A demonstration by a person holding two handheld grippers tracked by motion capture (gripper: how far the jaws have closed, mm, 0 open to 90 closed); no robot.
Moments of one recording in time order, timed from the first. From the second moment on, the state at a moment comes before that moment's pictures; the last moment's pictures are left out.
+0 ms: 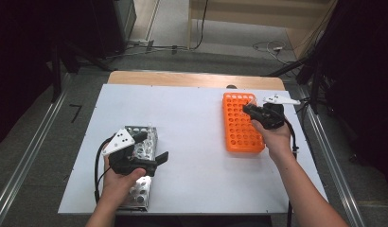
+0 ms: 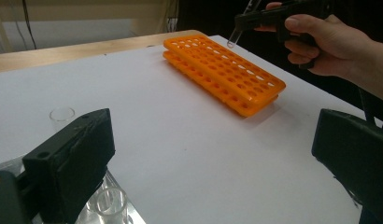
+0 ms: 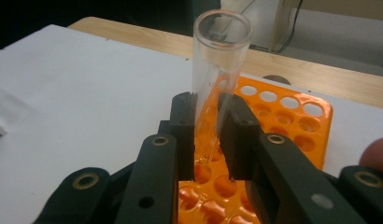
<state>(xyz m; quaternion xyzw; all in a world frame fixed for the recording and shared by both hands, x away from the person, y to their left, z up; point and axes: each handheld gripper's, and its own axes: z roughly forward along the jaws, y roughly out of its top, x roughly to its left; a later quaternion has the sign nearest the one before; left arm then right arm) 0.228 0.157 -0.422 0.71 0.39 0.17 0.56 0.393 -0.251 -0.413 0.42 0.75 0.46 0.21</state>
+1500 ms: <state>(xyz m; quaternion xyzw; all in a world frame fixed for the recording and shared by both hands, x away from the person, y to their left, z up) 0.219 0.115 -0.420 0.74 0.34 0.15 0.56 0.254 -0.198 -0.437 0.28 0.82 0.48 0.13</state>
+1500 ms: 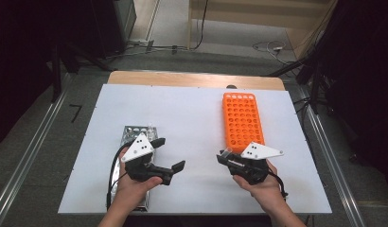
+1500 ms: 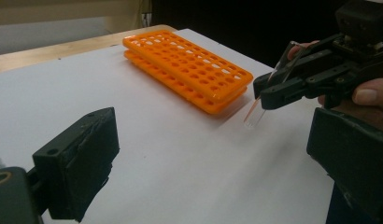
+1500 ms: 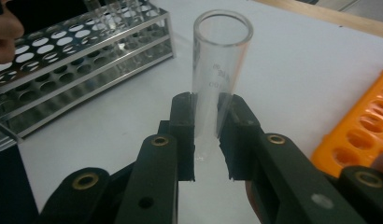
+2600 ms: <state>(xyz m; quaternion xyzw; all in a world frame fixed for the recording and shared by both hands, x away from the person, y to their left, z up) 0.206 0.068 -0.423 0.77 0.27 0.13 0.56 0.231 -0.151 -0.444 0.22 0.85 0.47 0.09</state>
